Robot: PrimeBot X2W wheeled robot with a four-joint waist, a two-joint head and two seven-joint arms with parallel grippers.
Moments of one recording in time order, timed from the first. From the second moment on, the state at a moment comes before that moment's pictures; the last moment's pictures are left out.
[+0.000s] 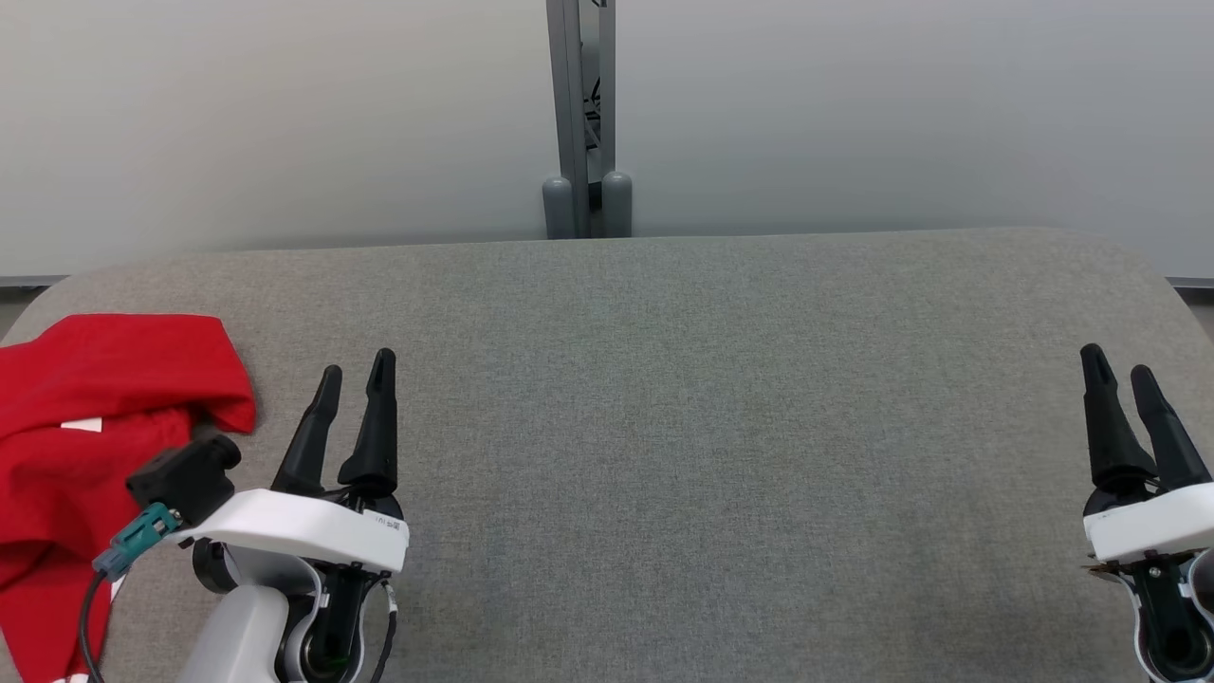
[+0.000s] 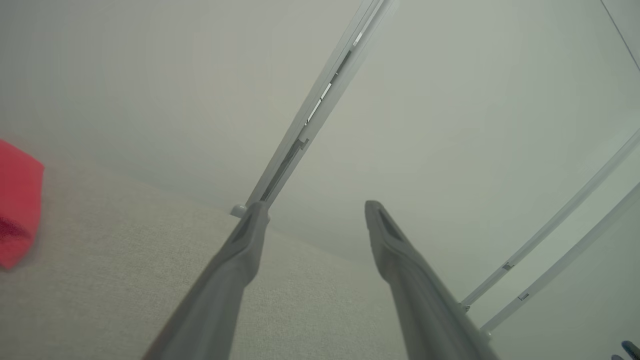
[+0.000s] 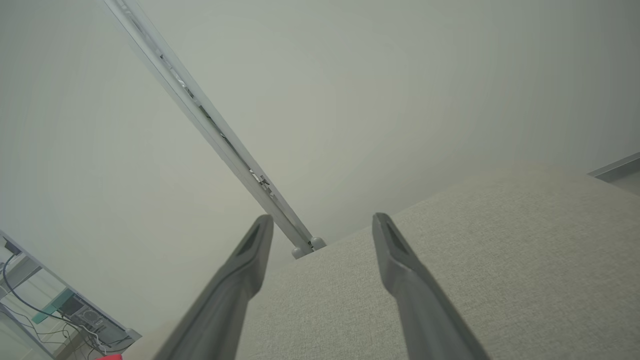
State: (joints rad) left arm -0.23 0.12 -0.21 0.28 -0.83 -0.05 -0.18; right arm -0.15 -0.12 -0.14 0.14 0.71 0.13 0.03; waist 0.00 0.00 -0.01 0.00
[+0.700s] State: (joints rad) left arm -0.23 0.15 -0.23 0.33 -0.55 0.03 -0.20; right arm -0.13 -0.11 -0.07 0.18 0.48 0.13 -0.05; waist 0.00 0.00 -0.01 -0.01
